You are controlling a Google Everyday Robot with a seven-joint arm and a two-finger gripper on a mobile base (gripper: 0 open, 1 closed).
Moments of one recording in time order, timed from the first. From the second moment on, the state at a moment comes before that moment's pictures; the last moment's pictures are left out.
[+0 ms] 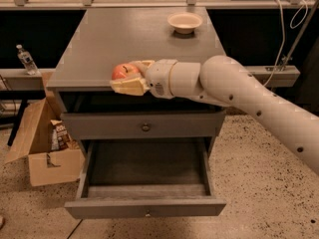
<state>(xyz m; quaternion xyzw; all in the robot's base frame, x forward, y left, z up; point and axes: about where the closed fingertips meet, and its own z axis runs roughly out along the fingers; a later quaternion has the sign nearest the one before) 0.606 0.089 0.889 -0.42 0.66 0.32 0.54</state>
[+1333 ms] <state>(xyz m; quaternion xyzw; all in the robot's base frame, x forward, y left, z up) 0.506 0.044 0.705 -0.38 0.78 0.26 0.43</state>
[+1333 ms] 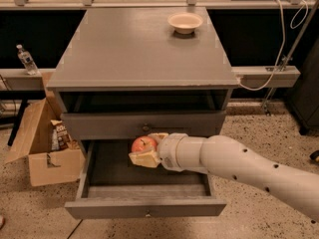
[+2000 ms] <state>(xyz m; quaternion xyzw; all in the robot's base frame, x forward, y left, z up) 0.516 0.042 0.663 -0.38 0.78 0.26 0.42</state>
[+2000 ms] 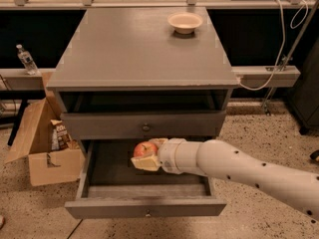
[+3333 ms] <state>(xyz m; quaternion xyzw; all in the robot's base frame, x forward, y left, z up) 0.591 0.050 0.467 -0.35 0.80 0.30 0.38</state>
